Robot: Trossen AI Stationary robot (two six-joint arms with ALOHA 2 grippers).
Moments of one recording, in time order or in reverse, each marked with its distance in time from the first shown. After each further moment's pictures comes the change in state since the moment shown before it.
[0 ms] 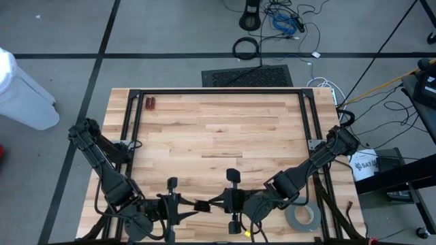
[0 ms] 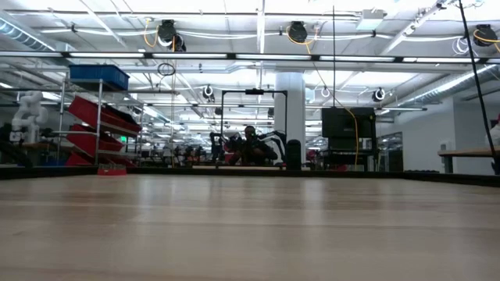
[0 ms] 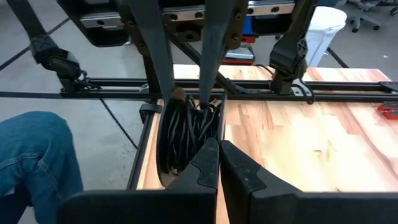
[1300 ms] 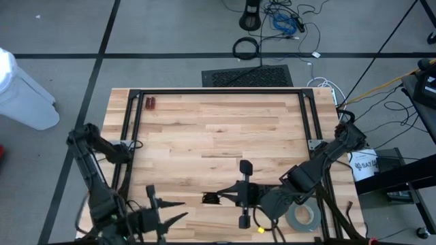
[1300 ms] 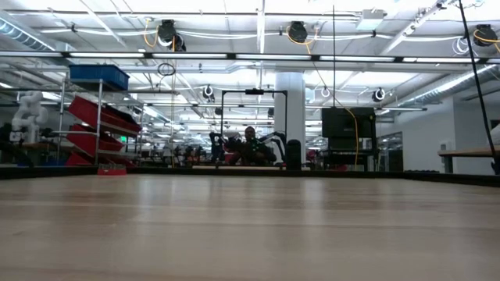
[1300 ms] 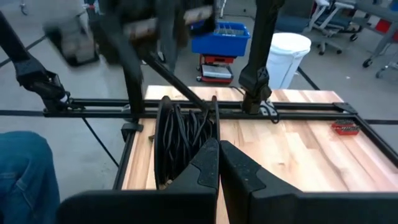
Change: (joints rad) left arm -0.176 0.063 0.043 0.093 -0.485 0.050; right arm 0.038 -0.106 0.000 -0.054 0.140 -0.041
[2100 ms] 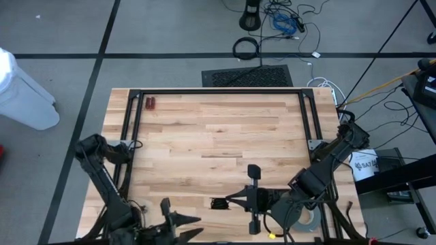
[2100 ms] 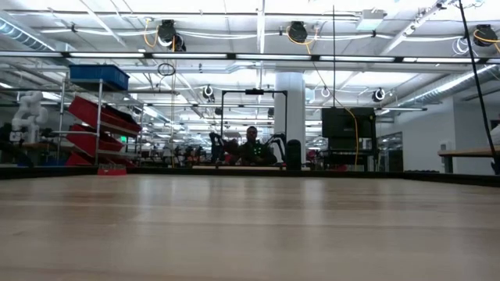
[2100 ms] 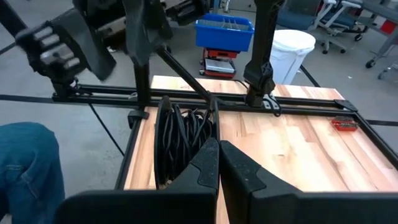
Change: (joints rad) left arm 0.056 0.160 0.017 0.638 0.066 0.706; right arm 0.062 -0.028 0.001 -0.082 0.038 0.018
